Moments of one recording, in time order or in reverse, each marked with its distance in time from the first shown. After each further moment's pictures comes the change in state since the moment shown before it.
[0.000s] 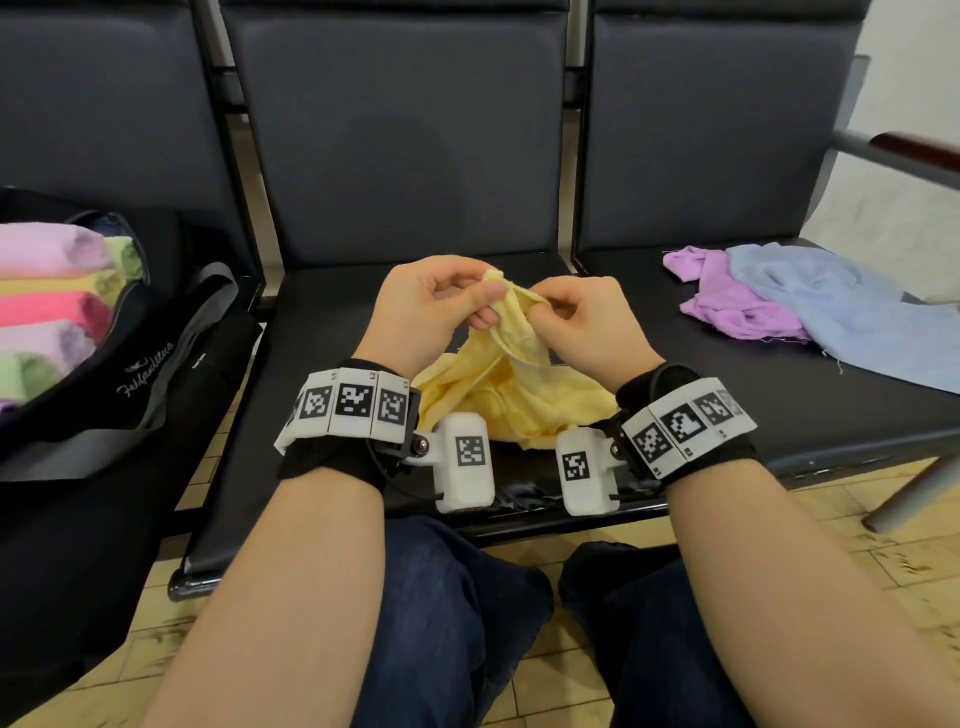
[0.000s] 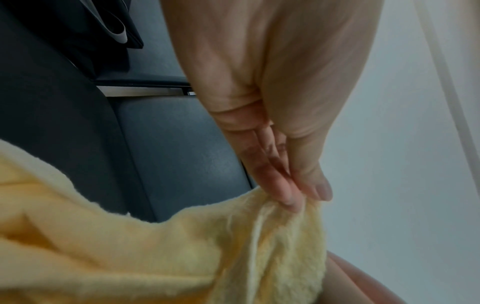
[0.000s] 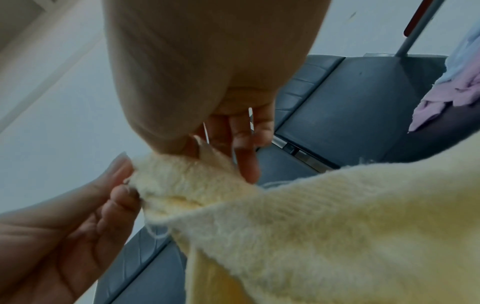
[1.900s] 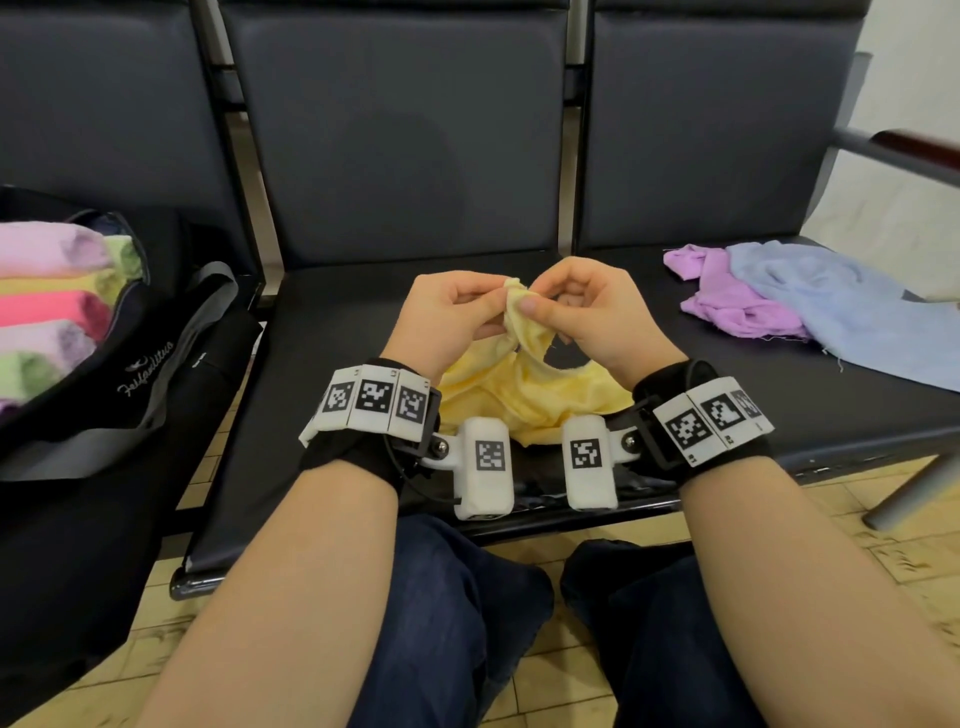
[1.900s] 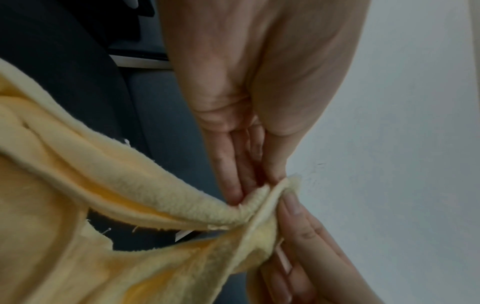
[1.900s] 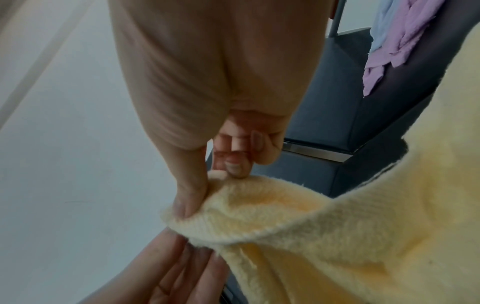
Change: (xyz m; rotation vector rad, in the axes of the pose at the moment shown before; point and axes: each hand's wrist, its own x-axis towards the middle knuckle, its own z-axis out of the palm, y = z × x) left_hand -0.001 0.000 0.015 -0.113 -0.009 -0.287; right_hand 0.002 0.001 -0.005 0.502 -0.035 0.114
